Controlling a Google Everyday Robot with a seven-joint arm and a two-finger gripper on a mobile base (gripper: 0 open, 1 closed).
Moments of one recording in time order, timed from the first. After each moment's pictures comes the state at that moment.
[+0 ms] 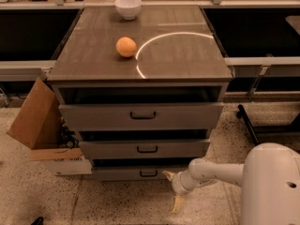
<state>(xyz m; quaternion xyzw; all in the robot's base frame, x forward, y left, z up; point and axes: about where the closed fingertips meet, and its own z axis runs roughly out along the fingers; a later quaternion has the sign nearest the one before) 0.502 -0.089 0.249 -0.73 0.62 0.17 0.22</state>
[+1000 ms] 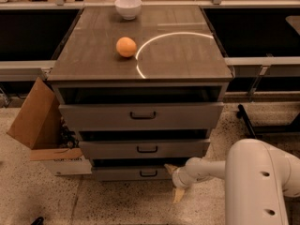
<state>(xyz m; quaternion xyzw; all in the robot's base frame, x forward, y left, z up) 0.553 -0.107 0.213 -0.75 0.62 0.09 0.23</state>
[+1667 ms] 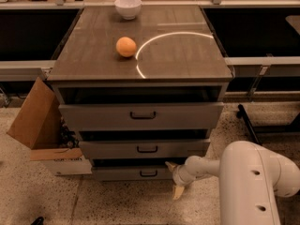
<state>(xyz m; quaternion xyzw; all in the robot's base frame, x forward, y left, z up) 0.579 -0.113 0.195 -0.74 0.62 0.08 0.23</state>
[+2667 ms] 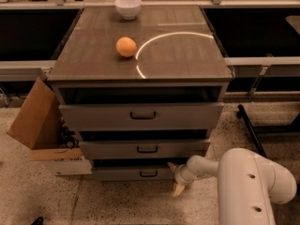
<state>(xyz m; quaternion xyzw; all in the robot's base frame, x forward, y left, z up) 0.594 -0.123 0.168 -0.73 0.64 0.09 0.23</state>
